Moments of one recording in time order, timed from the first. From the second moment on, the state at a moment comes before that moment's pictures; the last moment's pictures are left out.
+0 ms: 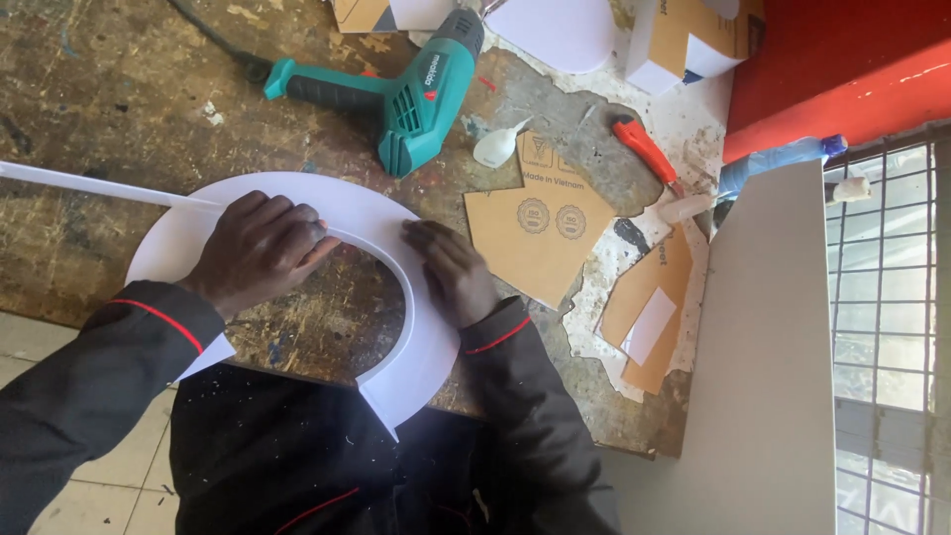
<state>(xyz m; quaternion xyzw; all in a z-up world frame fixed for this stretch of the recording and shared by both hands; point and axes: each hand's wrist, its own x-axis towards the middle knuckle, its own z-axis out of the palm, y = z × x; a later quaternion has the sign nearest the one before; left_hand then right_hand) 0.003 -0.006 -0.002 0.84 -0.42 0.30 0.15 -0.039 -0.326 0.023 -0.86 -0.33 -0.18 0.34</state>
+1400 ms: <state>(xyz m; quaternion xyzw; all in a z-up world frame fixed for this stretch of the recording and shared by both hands) 0.037 0.008 -0.003 0.80 -0.54 0.23 0.16 -0.100 -0.282 0.008 -0.93 -0.16 -0.15 0.30</state>
